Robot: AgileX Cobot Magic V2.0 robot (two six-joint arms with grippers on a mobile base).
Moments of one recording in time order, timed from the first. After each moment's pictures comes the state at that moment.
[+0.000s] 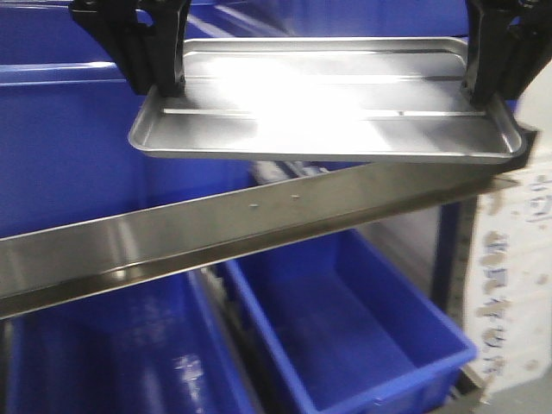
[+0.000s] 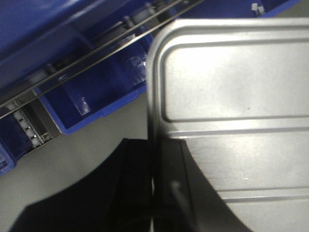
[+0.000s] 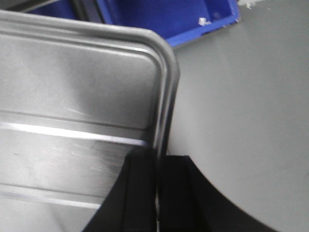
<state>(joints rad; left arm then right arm) -0.79 1.65 -1.53 0.25 1.13 -0.67 0.49 1.43 -1.24 -0.20 1.03 0.55</state>
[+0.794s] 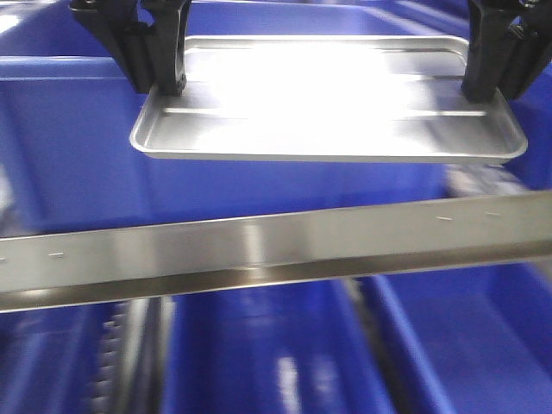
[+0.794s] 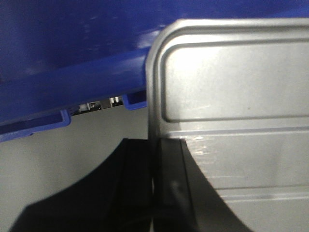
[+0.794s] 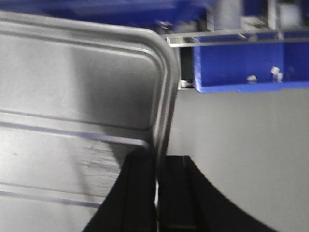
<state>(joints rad) -0.79 1.65 -1.53 0.25 1.13 -0.67 0.49 1.43 -1.24 -0.20 1.03 0.55</state>
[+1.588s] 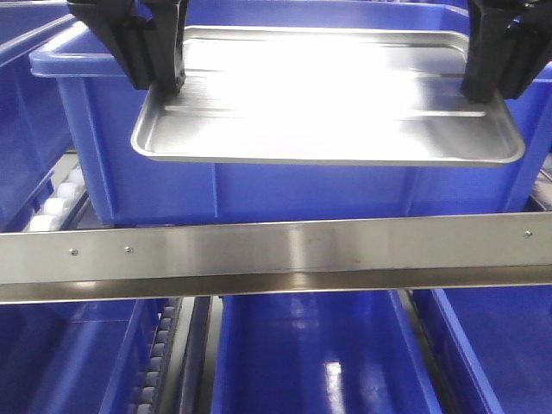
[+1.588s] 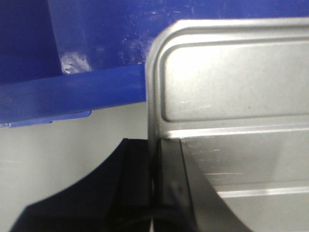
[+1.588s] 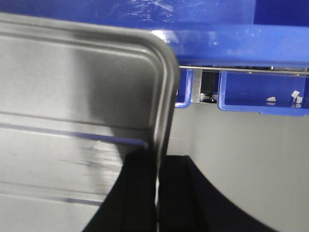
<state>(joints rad) -0.79 1.64 -1.53 0.25 1.13 -0.66 0.49 1.43 -1.24 -0.20 1.03 0.55</state>
